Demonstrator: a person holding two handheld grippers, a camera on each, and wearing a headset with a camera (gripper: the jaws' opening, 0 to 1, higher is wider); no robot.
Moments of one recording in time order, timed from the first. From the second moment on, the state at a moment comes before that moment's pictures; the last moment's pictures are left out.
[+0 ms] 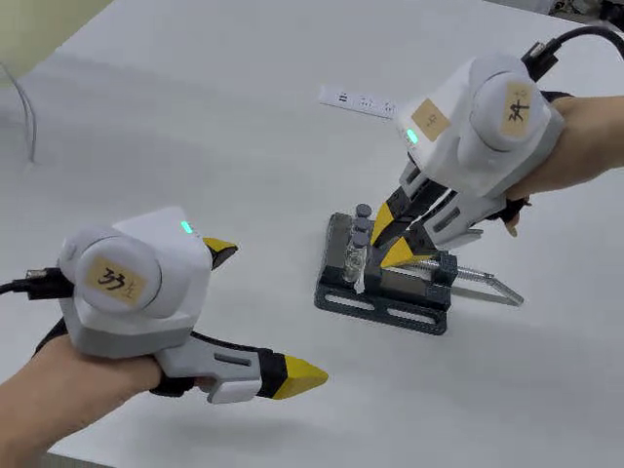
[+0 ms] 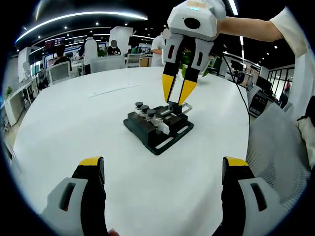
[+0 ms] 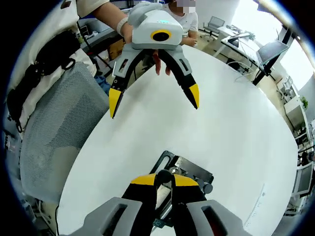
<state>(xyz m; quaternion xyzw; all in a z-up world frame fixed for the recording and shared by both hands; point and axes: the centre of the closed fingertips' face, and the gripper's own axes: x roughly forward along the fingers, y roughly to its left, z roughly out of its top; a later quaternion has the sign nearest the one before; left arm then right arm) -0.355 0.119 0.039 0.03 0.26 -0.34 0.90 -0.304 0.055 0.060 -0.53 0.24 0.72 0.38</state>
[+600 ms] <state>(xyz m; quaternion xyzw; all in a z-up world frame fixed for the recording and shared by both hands) -0.356 0.134 0.036 0.01 0.26 -0.32 0.91 -0.287 0.062 0.036 -0.58 0.25 0.71 0.33</state>
